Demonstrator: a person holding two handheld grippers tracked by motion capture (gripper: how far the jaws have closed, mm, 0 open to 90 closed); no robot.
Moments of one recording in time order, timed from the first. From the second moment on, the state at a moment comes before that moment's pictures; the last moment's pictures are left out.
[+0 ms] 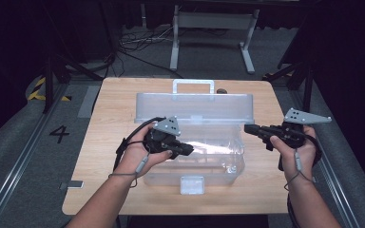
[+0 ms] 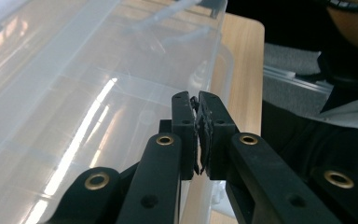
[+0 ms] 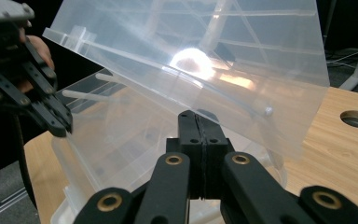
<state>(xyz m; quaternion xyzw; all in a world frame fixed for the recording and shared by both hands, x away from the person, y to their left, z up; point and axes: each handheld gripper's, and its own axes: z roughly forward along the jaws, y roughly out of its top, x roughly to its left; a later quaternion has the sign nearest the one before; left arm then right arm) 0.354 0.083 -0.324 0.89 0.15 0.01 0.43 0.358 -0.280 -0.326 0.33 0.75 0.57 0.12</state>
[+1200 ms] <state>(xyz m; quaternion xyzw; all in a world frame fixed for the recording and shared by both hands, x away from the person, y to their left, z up) 0.333 0.185 -0.331 0.80 0.32 0.10 0.50 0.343 -0.278 -0.337 0.32 0.76 0.56 0.13</state>
